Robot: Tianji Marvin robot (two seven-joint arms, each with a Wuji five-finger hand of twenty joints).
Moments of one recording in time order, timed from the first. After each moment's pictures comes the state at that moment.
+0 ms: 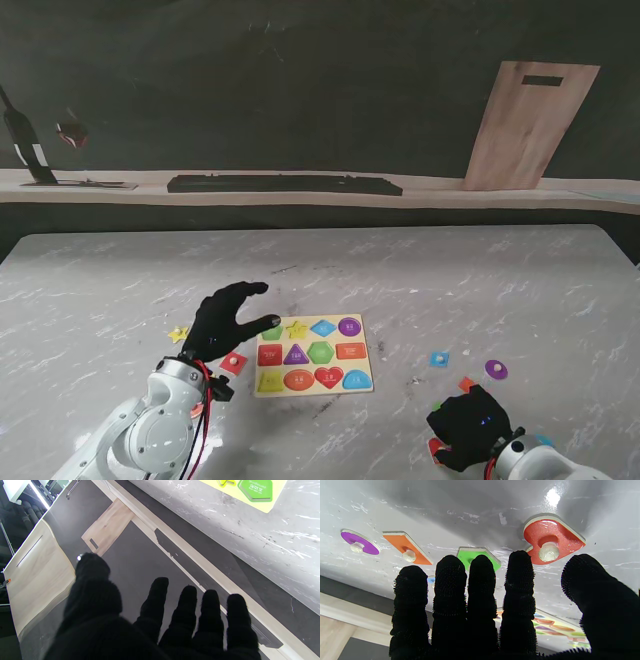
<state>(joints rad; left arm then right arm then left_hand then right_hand) 1.66 -1.16 -1.18 -1.68 0.52 -0.06 0.25 -2.07 -1.01 1.51 -1.86 -1.45 -0.24 0.06 0.83 -0.24 -0.01 -0.10 0.48 0.19 0.36 0.36 0.40 0.29 0.31 0.41 0.24 0.25 0.40 0.53 -0.02 0.26 0.84 0.44 0.28 -0.58 0.92 -0.10 0.77 -0.19 1.07 0.48 0.92 0.02 1.13 0.56 0.95 0.09 1.18 0.80 0.50 0.31 1.36 0.68</state>
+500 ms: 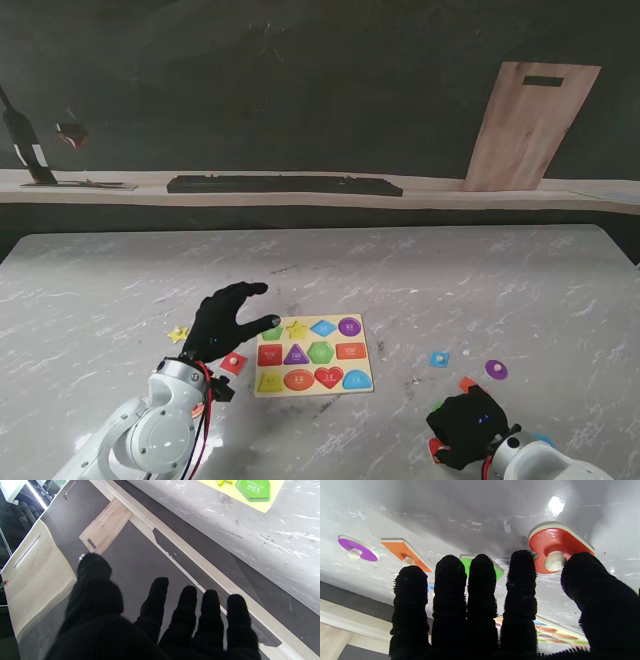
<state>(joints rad) 1.66 -1.16 -1.17 -1.68 0.53 -0.05 0.26 -2.04 -1.01 1.49 -1.83 -1.44 -0.23 0.09 0.85 -0.24 -0.01 -0.10 0.48 0.19 0.36 0.36 0.40 0.29 0.31 0.41 0.24 0.25 0.40 0.53 -0.02 0.26 0.82 0.45 0.29 -0.59 0.93 -0.14 0.77 -0.21 1.09 0.43 0.94 0.02 1.13 0.56 0.96 0.10 1.18 0.80 0.51 0.31 1.36 0.69</state>
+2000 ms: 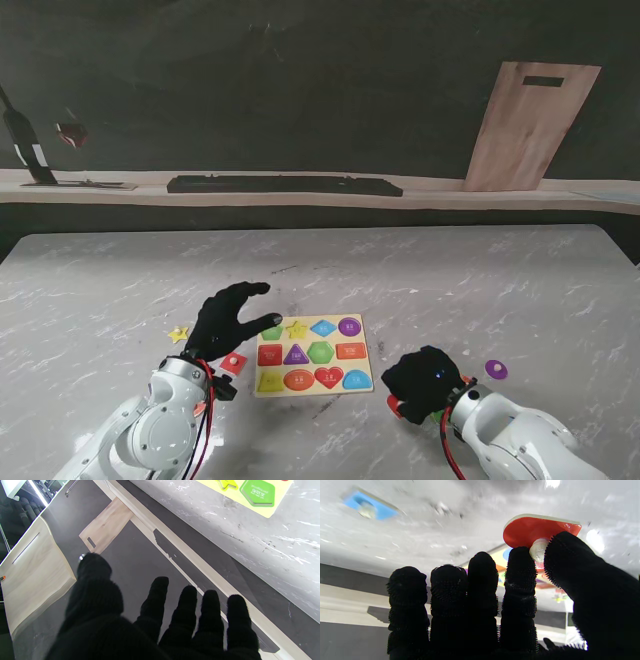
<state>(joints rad) 1.65 -1.16 -1.17 -1.68 0.49 -0.04 0.24 -1.76 -1.00 1.28 -1.71 -1.29 -0.27 -0.02 0.85 -0.24 -0.01 -0.10 0.49 0.19 0.36 0.36 0.40 0.29 0.31 0.41 0.24 0.25 0.39 0.53 -0.02 0.26 0.80 0.45 0.38 -0.87 1.16 -0.18 0.87 -0.19 1.20 0.27 1.10 0.03 1.15 0.54 1.14 0.09 1.26 0.82 0.67 0.32 1.43 0.75</state>
